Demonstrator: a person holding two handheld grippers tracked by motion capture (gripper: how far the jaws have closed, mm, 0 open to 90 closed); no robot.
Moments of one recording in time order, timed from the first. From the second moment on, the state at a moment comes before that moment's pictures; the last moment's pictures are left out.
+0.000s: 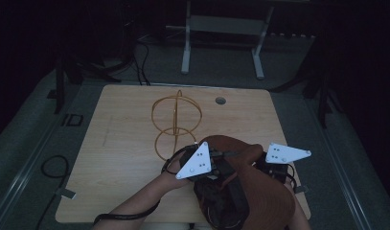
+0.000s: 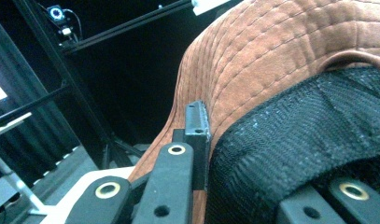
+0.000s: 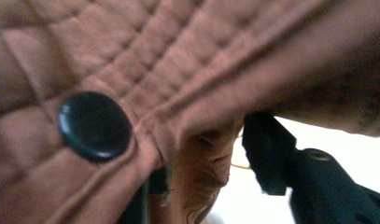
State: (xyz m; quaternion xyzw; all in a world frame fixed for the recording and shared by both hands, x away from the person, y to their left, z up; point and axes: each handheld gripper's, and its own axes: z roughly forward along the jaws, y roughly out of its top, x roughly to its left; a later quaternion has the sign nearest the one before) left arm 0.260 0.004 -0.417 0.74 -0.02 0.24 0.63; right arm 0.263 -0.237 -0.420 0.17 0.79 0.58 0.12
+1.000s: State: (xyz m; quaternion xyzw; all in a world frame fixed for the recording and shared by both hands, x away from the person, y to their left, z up) left arm 0.261 0.010 -0.403 0.78 0.04 0.24 0.58; right arm 0.259 -0.236 -0.417 0.14 0.81 0.56 0.11
